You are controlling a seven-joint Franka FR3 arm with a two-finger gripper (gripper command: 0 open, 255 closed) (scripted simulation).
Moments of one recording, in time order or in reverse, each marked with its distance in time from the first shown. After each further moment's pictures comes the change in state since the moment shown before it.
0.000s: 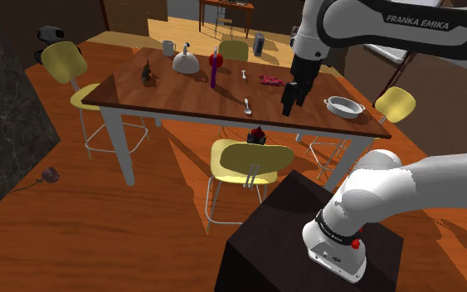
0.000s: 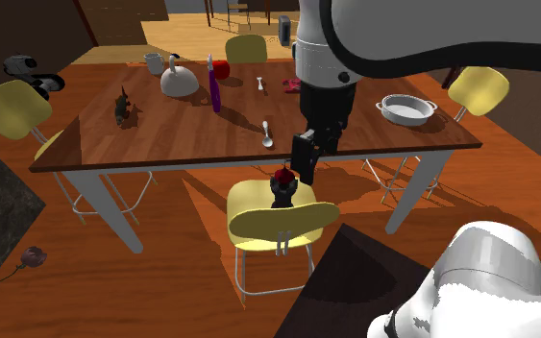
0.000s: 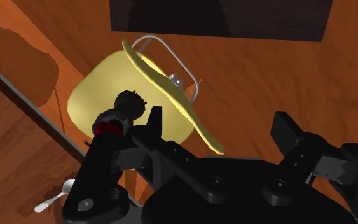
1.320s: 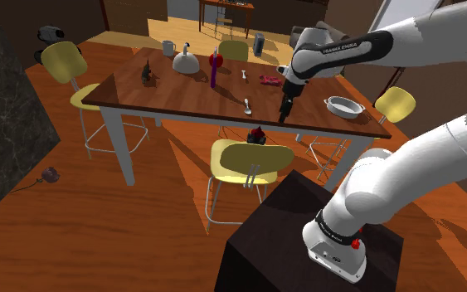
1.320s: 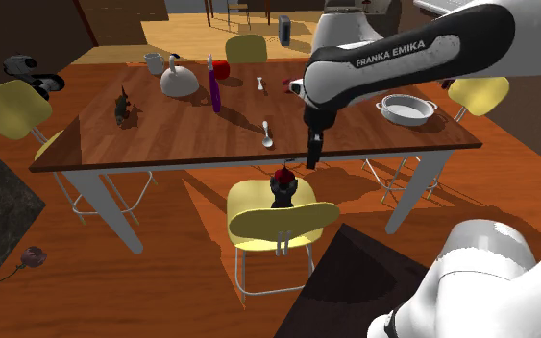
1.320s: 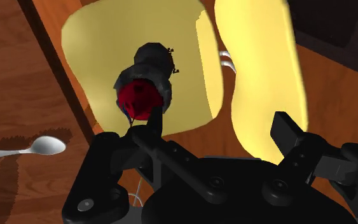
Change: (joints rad) arm 0.088 0.392 -0.492 -0.036 -0.122 0.544 -0.766
